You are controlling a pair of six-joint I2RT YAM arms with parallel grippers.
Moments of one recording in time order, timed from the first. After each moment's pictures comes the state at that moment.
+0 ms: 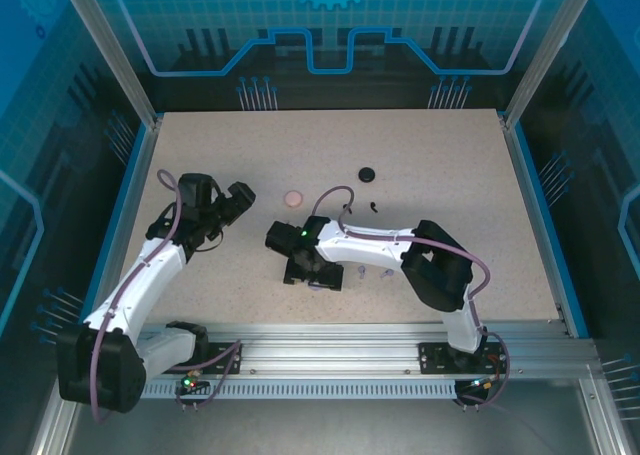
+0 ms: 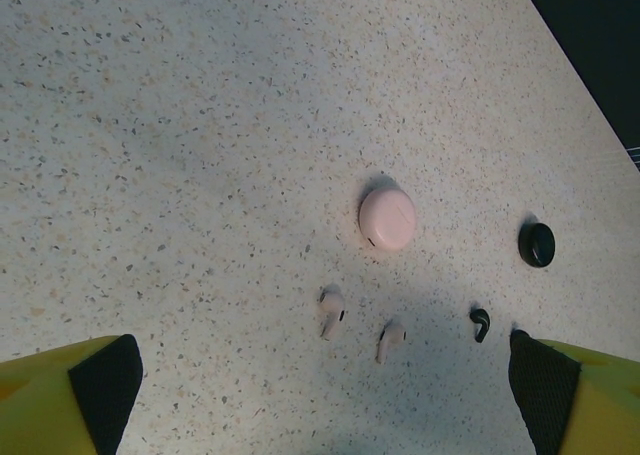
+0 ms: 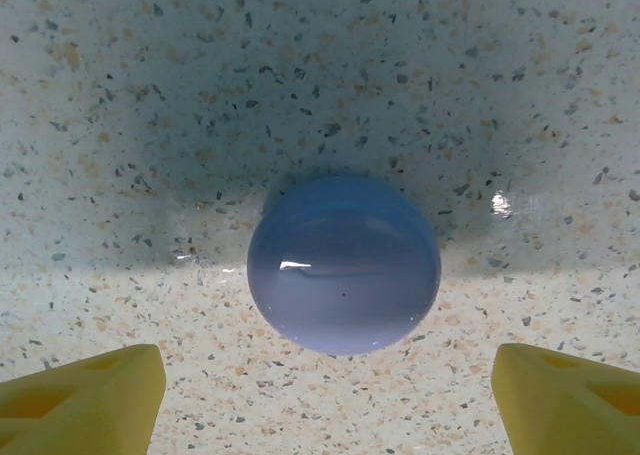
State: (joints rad) left arm -0.12 1.10 0.78 -0.45 0.10 -0.87; right arm 1.07 2.01 1.51 -1.02 0.02 1.25
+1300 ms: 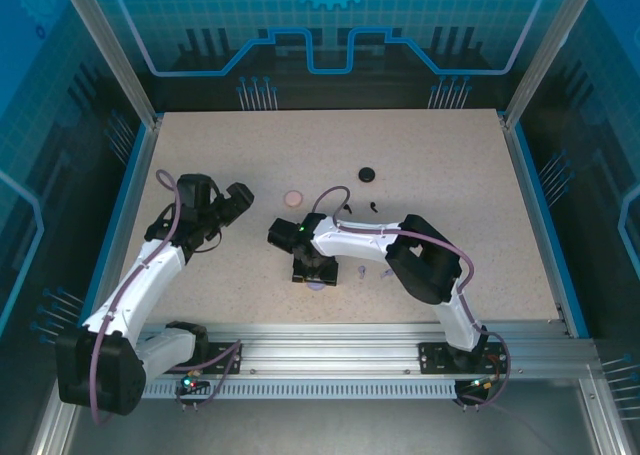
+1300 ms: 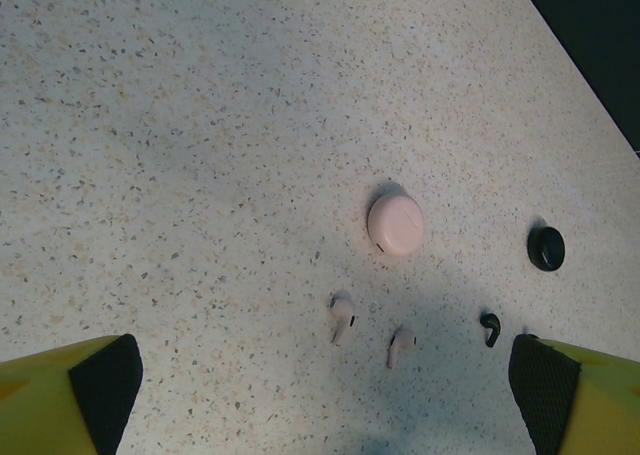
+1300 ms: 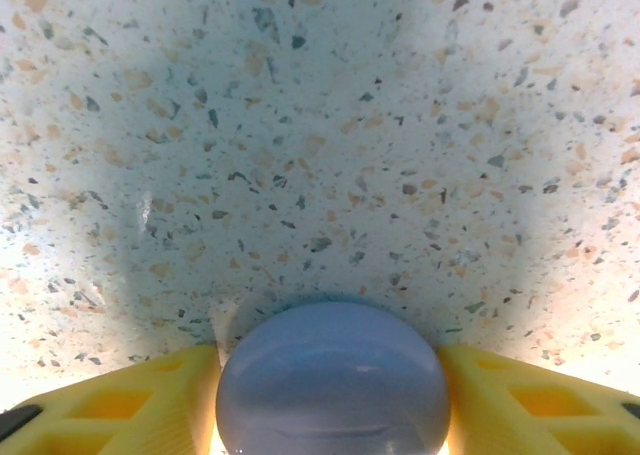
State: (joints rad) left arm -0.11 1.09 0.77 -0.45 0.08 -0.85; right arm 1.03 2.10 1.53 -1.00 0.02 1.18
